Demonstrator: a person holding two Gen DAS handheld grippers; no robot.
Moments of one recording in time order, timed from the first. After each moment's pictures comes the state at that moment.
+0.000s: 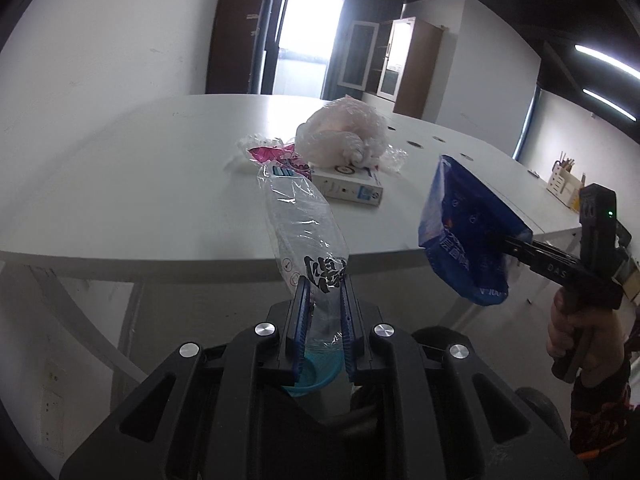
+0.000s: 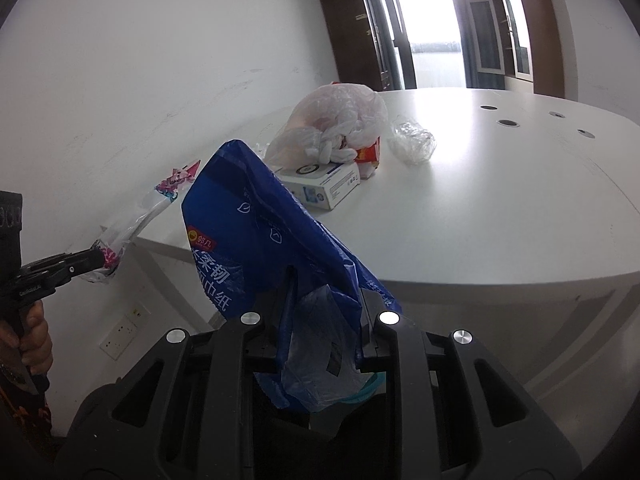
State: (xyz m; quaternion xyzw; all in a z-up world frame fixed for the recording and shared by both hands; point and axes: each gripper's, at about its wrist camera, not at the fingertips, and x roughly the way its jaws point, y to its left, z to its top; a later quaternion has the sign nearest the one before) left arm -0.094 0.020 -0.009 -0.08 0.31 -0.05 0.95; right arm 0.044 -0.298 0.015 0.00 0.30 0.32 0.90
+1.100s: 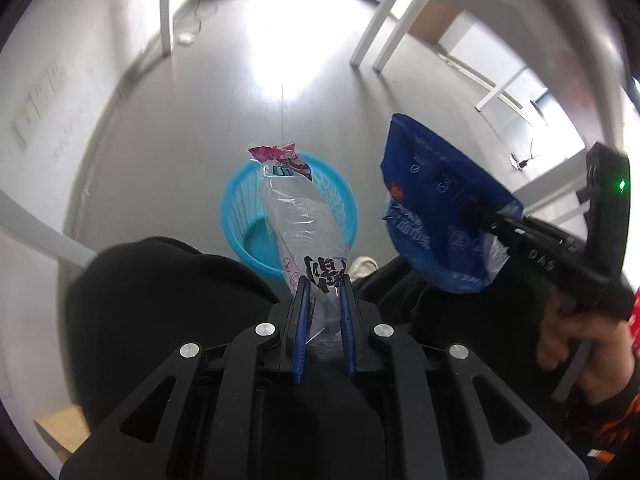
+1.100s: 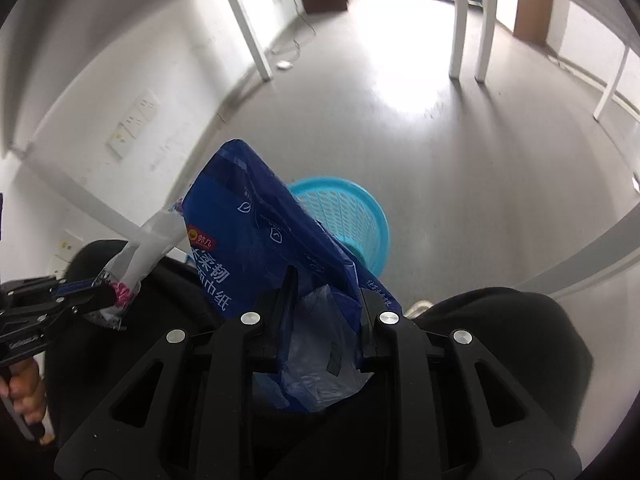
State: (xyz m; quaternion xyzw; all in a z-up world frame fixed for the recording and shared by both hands) left arm 0.019 0.042 -0.257 -0.17 0.56 -0.06 0.81; right arm 0.124 -0.222 -0.227 -0.03 0.53 0.22 0.82
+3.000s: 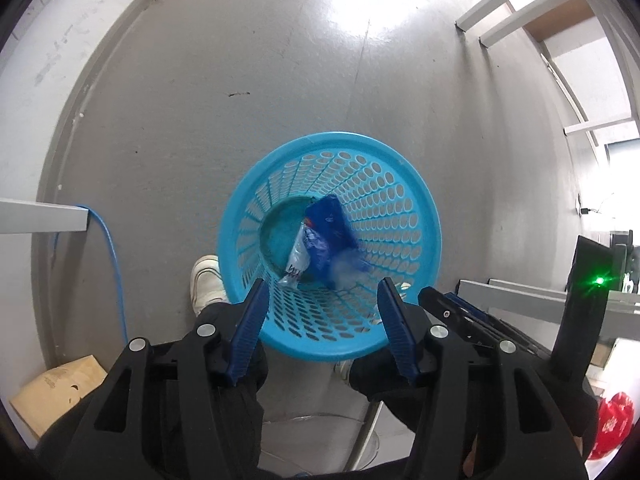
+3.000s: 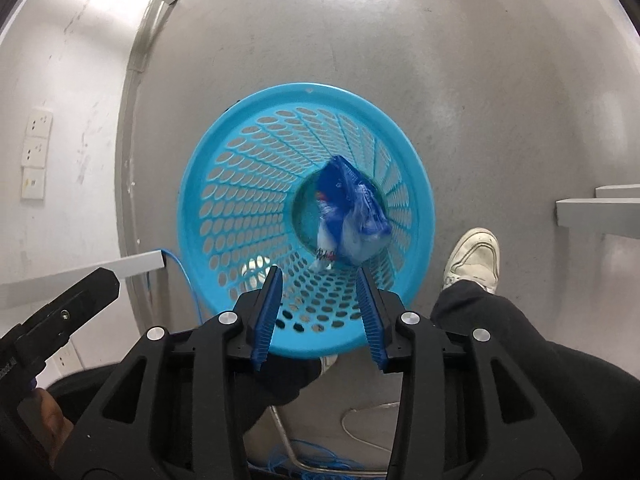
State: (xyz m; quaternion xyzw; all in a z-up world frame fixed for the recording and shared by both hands) left arm 0.192 0.052 -0.381 -0.24 0.65 0.05 0.72; right arm 0.274 -0.161 -0.432 0.05 0.71 0.12 0.69
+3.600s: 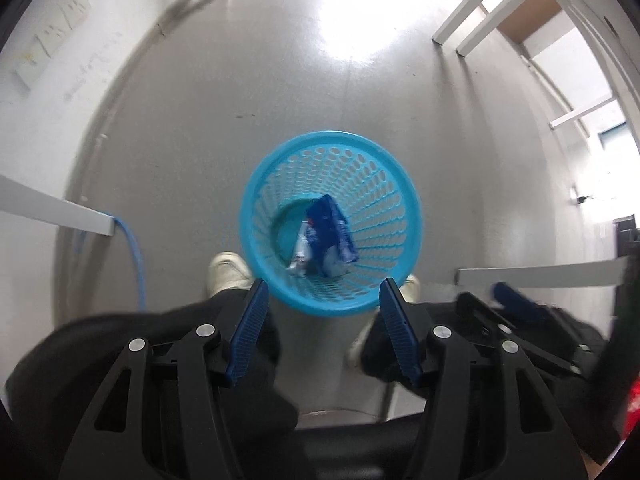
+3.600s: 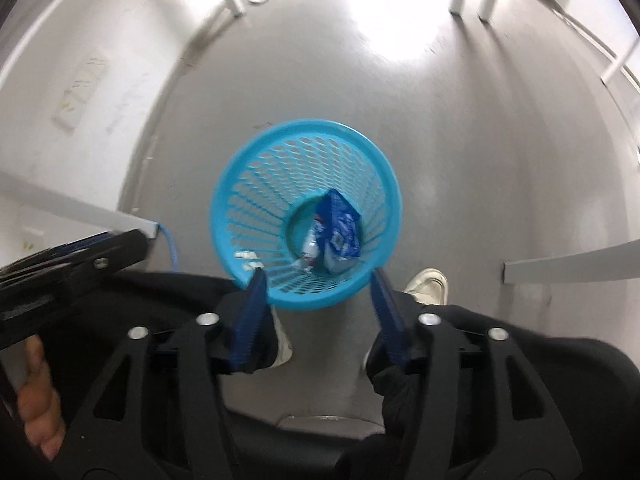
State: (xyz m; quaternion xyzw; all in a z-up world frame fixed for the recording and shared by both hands) left arm 0.122 0.029 -0.321 -0.19 0.61 0.06 0.76; right arm 0.186 -0.170 -0.317 -0.06 0.61 0.19 0.77
